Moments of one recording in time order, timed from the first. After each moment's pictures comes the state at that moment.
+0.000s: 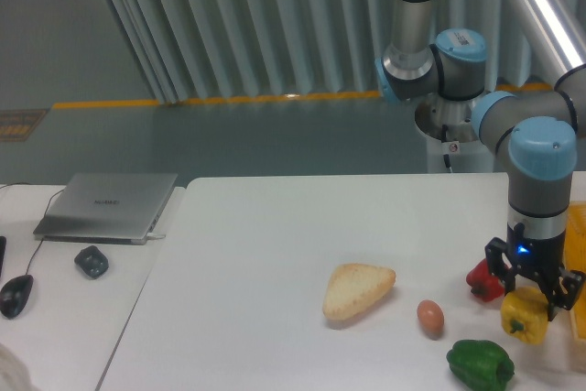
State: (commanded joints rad) arm 2.41 -2.03 -1.46 -1.06 1.55 0.86
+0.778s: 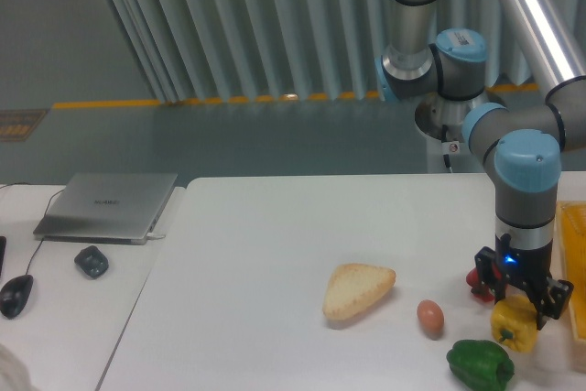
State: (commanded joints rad) arm 2.41 -2.04 -1.48 -1.05 1.57 0.90
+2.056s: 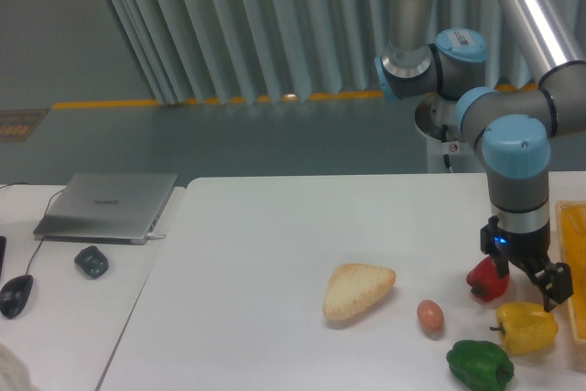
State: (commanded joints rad) arm 2.40 -1.95 -1.48 -1.18 1.65 1.27
